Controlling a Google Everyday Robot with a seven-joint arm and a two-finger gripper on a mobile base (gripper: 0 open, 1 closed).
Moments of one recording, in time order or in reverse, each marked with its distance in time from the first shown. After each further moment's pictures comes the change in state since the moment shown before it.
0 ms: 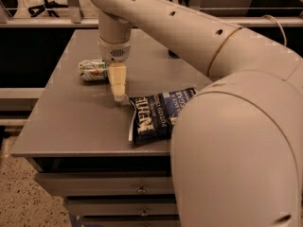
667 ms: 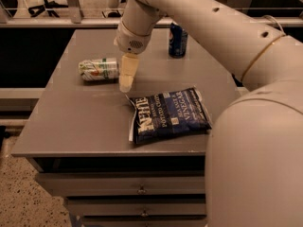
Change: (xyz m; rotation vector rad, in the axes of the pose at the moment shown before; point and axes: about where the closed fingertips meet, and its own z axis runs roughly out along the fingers) arm 0.028 -0.010 -0.034 0.100 -0.205 0.112
